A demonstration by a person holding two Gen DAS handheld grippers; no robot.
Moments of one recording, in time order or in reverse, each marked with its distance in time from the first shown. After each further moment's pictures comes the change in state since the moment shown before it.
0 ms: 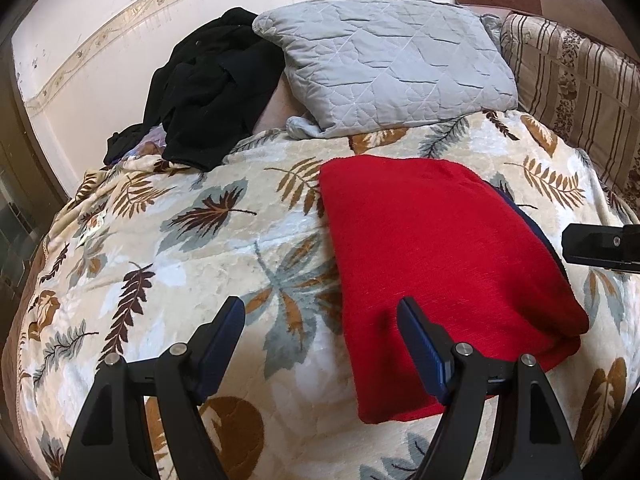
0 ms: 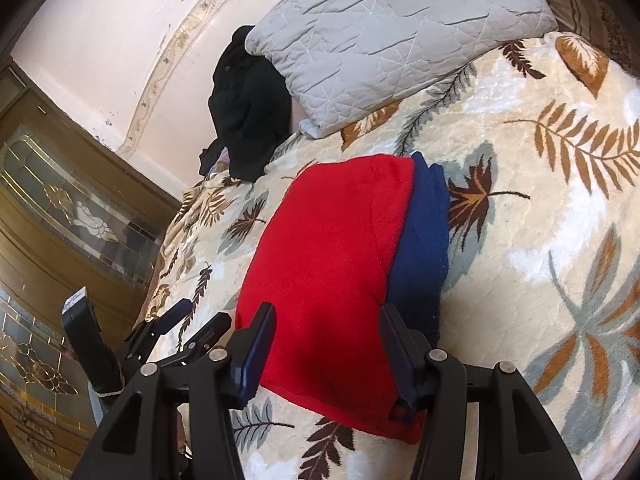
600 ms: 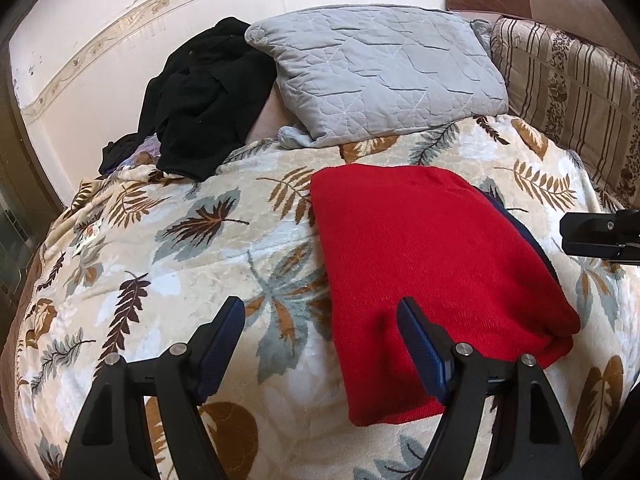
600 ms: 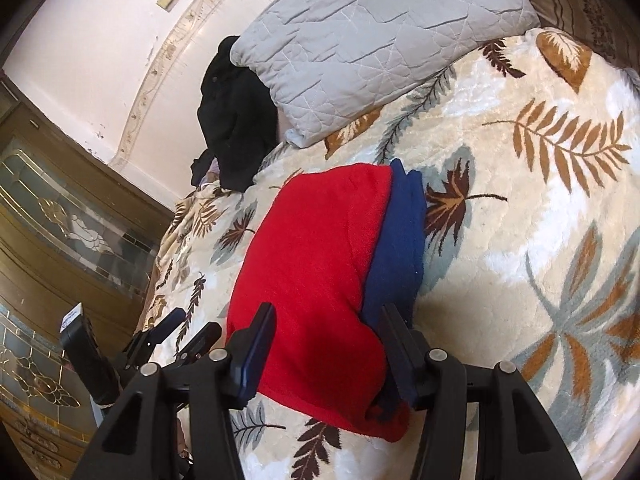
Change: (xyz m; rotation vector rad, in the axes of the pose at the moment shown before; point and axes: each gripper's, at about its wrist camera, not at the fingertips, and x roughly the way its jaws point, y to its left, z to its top) left arm -0.006 -0.004 0.000 0.020 -0.036 -0.025; right arm -0.014 -0.012 0.003 0.042 -0.021 -0.020
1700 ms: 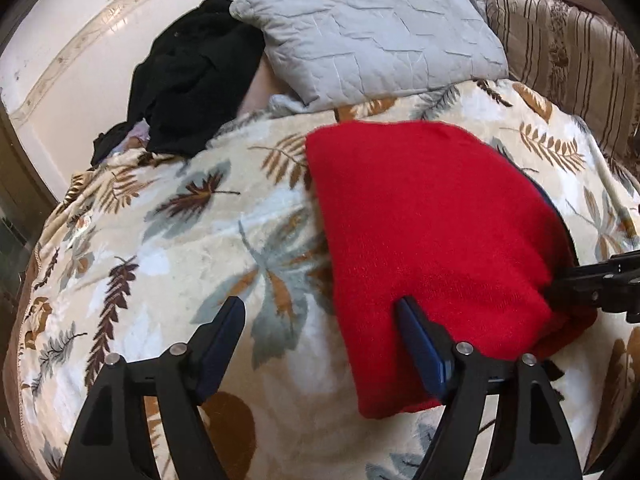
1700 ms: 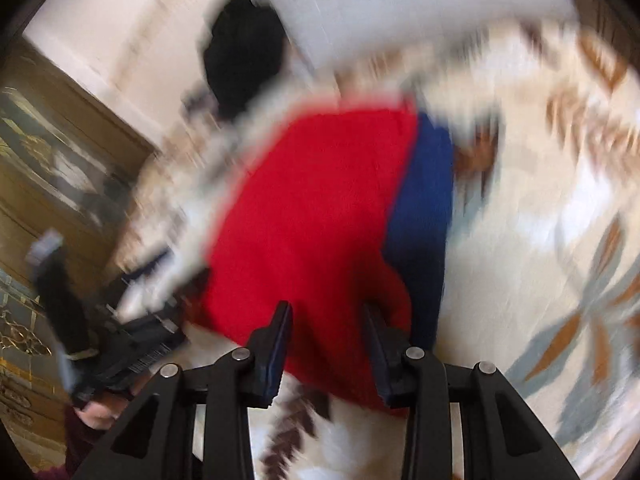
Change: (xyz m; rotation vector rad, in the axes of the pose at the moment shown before) left arm 0.026 -0.005 -0.013 0.042 0.083 0.005; right arm 0.056 0.014 -0.026 -0.110 0.253 -0.102
